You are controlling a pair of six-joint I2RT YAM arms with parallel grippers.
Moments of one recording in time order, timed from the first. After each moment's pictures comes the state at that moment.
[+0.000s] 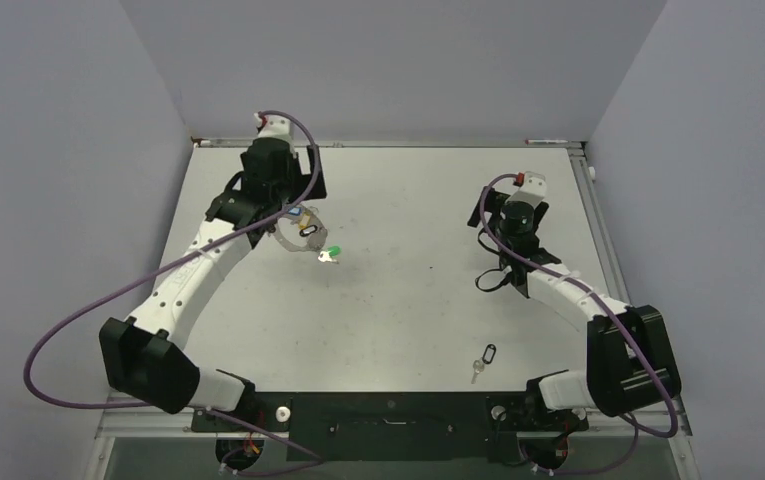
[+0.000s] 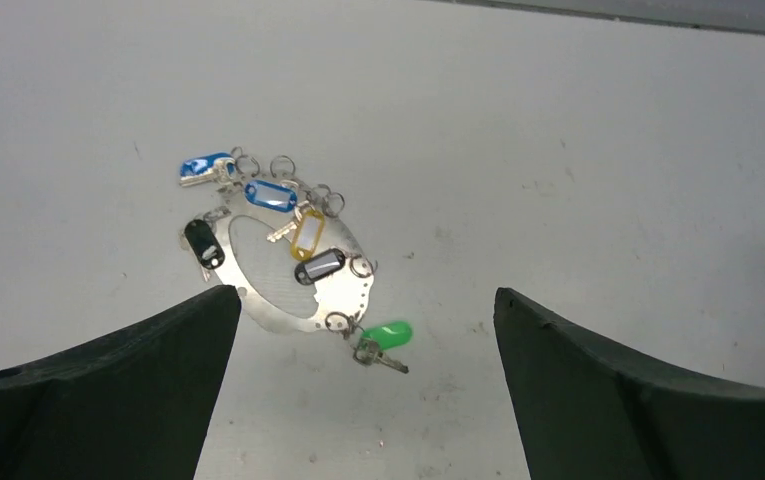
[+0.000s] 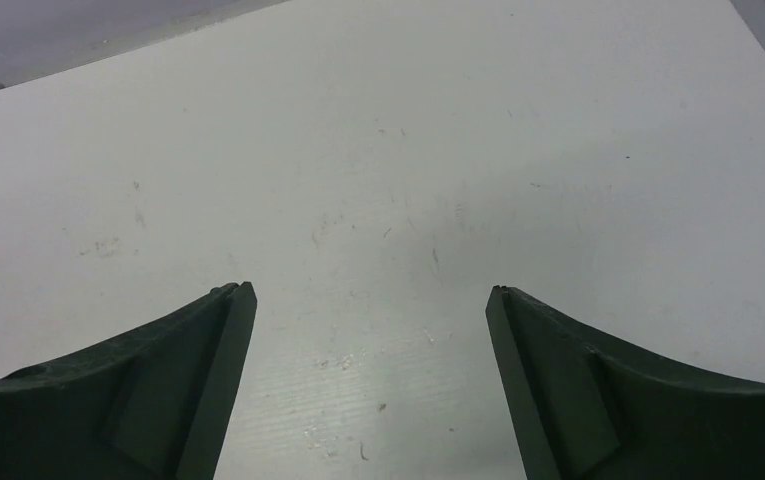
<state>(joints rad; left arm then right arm) -0.35 1.44 1.40 -0.45 -0.27 -0.32 0.27 1.37 0.70 0.32 0.36 0.32</state>
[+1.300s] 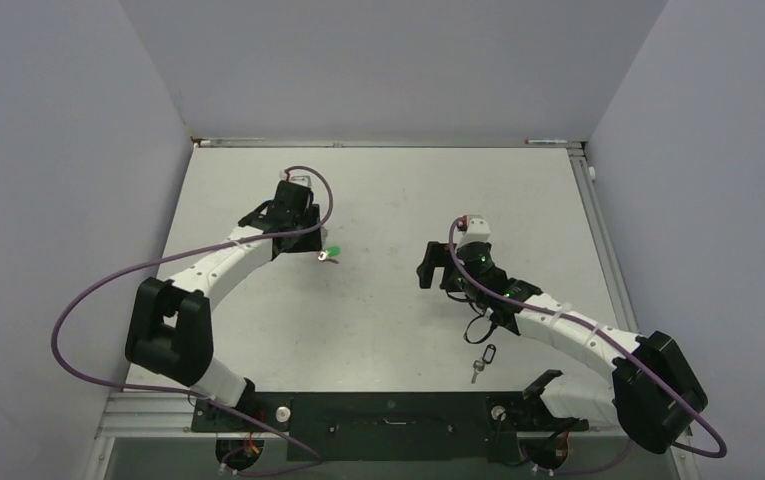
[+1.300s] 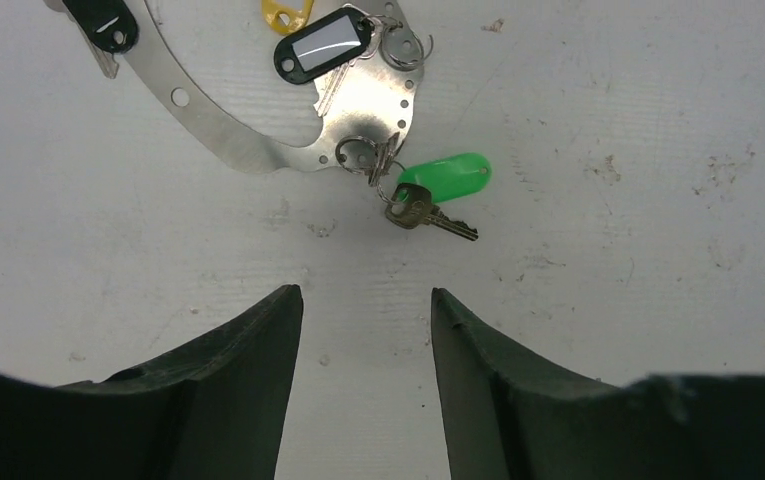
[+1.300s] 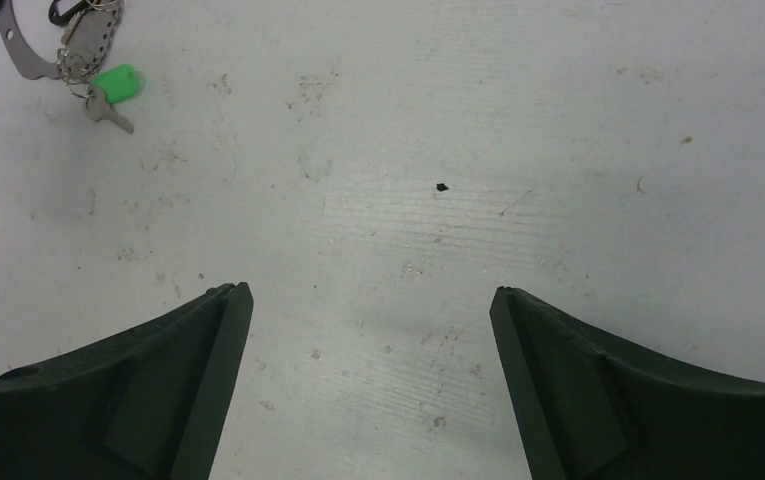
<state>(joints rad) -0.39 1.53 1.08 -0.47 -0.19 -0.37 0.64 1.18 0.59 -0.01 0.19 0.52</state>
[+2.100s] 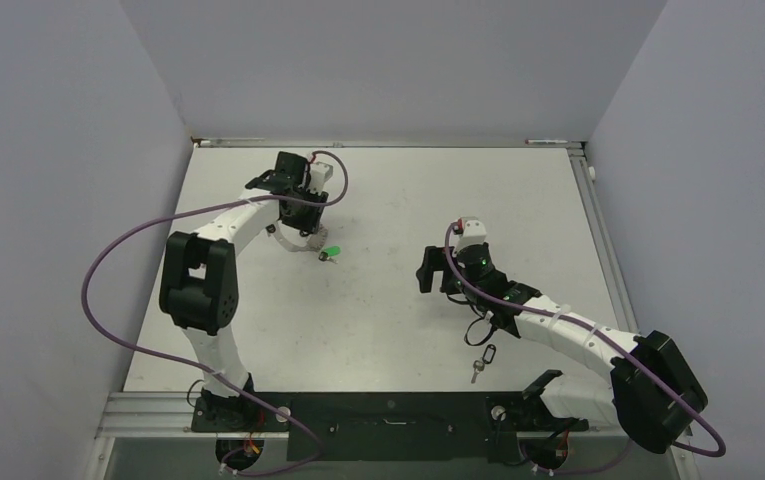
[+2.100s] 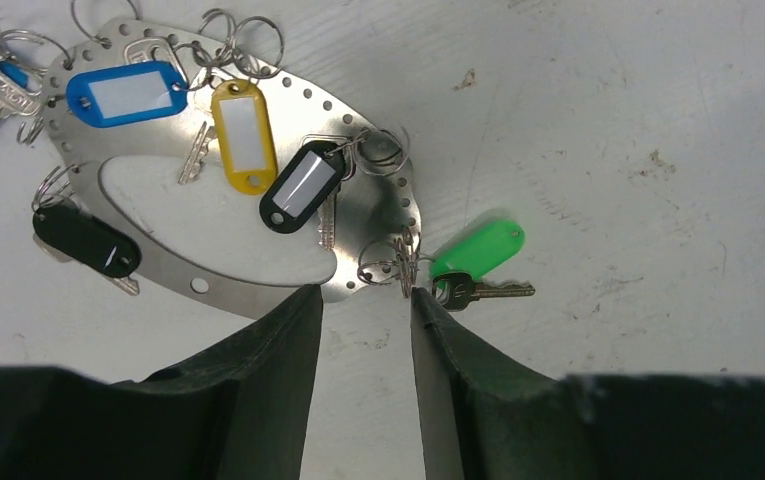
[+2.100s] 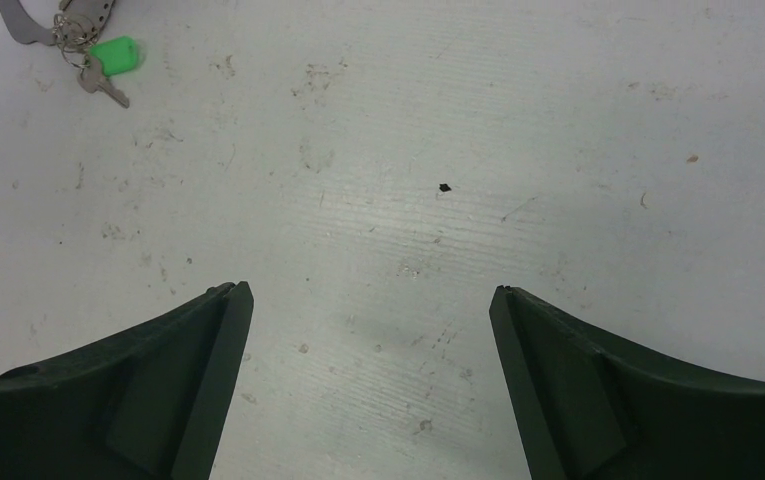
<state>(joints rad) -0.27 1.85 1.41 -0.57 0.05 0.06 0.65 1.18 0.56 0.04 0.17 0.44</state>
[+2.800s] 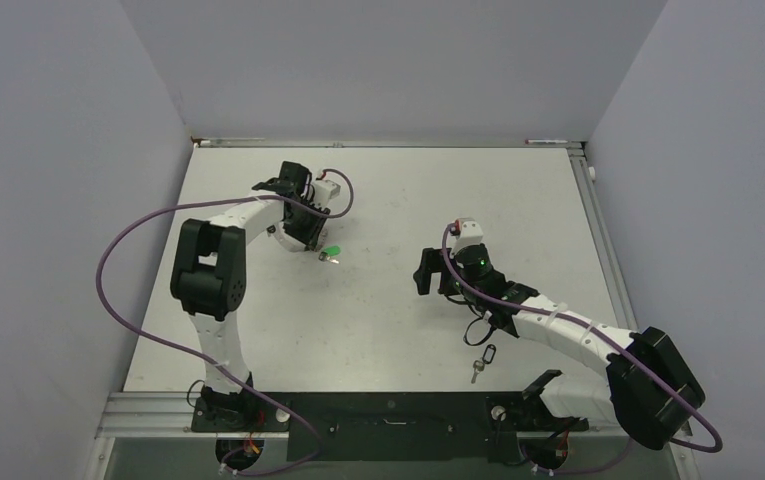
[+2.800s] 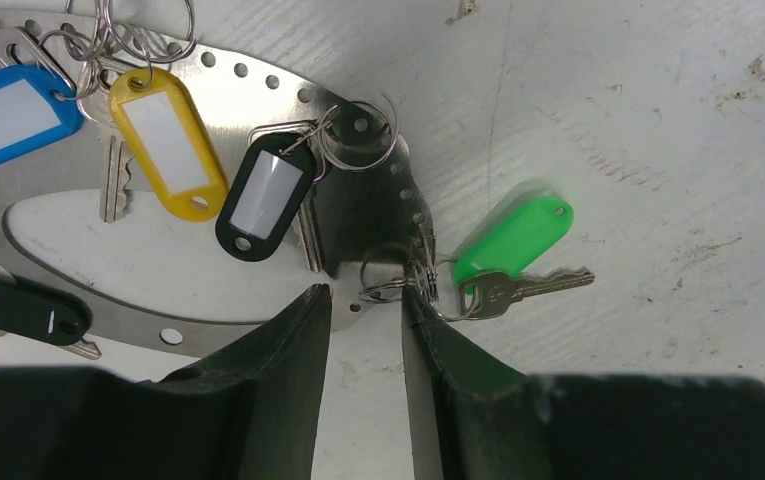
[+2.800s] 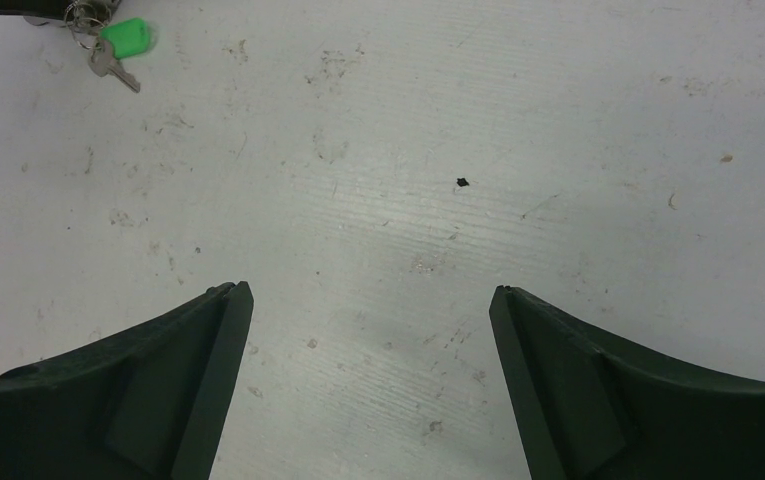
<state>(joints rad) -0.25 1.97 1.41 -0.59 0.15 0.28 0.65 1.20 0.56 0.07 0.13 0.43</state>
